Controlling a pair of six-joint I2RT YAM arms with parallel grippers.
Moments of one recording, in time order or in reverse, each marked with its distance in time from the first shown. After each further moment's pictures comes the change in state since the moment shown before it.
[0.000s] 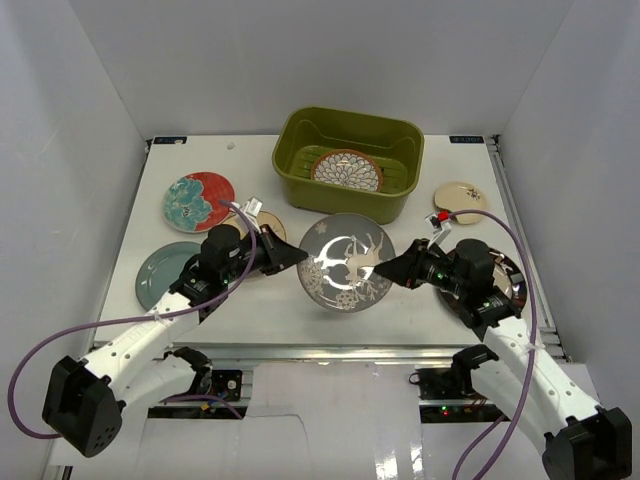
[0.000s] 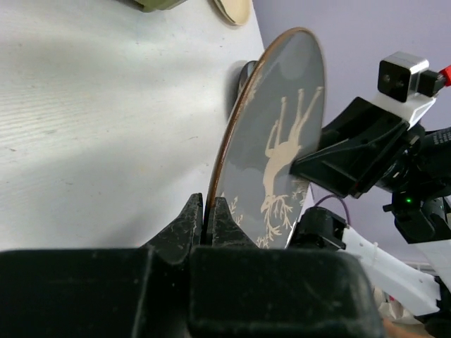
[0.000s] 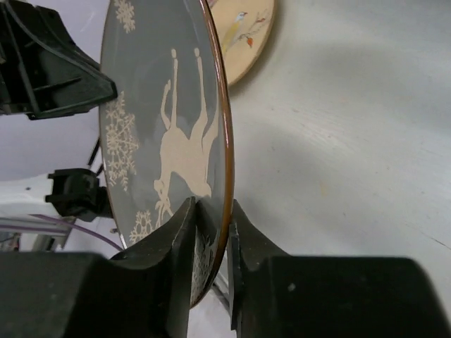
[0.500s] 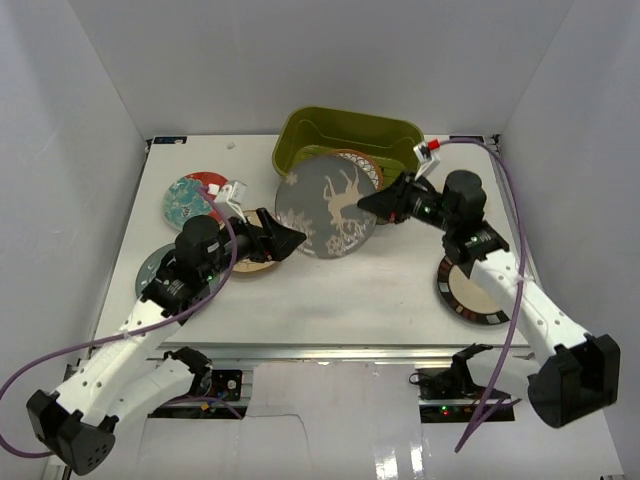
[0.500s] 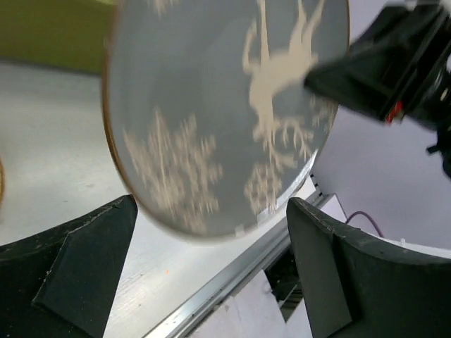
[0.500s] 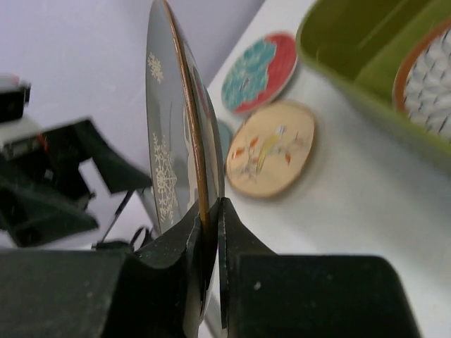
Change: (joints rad) left arm 0.007 -0.098 0.194 -0.217 -0.116 0.203; right arm 0.003 0.384 0.426 0.132 -0.030 0.111
